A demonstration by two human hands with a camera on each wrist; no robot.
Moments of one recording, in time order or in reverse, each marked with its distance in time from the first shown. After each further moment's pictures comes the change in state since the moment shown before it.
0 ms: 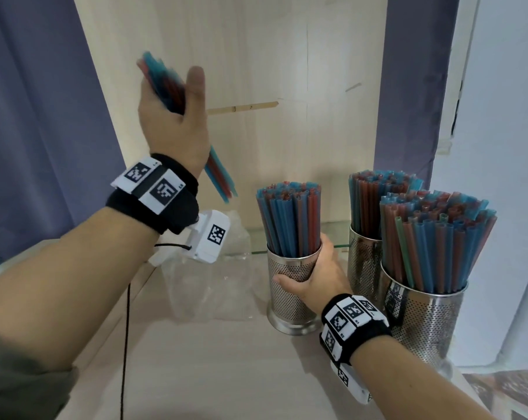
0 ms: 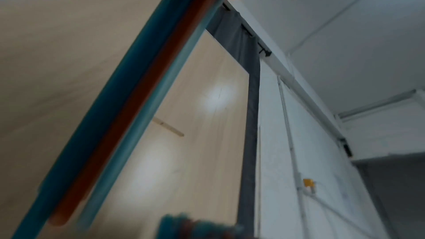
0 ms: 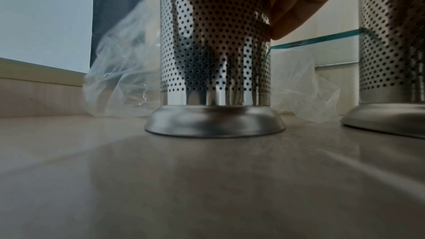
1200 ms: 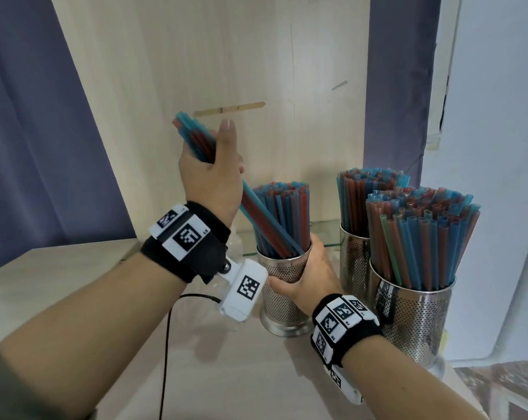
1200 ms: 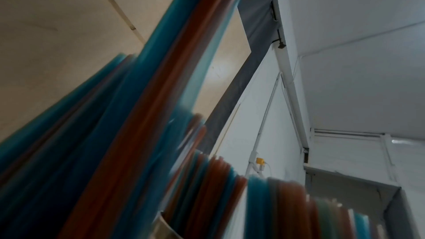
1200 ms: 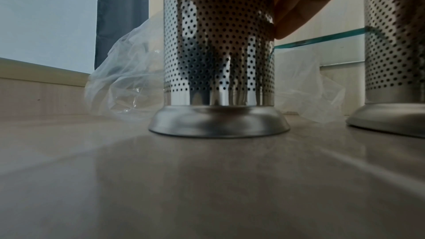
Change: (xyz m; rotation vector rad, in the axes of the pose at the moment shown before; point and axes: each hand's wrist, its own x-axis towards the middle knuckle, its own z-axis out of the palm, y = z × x) left_hand -0.064 -0.014 0.032 -0.205 -0.064 -0.216; right_hand 0.003 0.008 0.004 0.006 -0.011 0.030
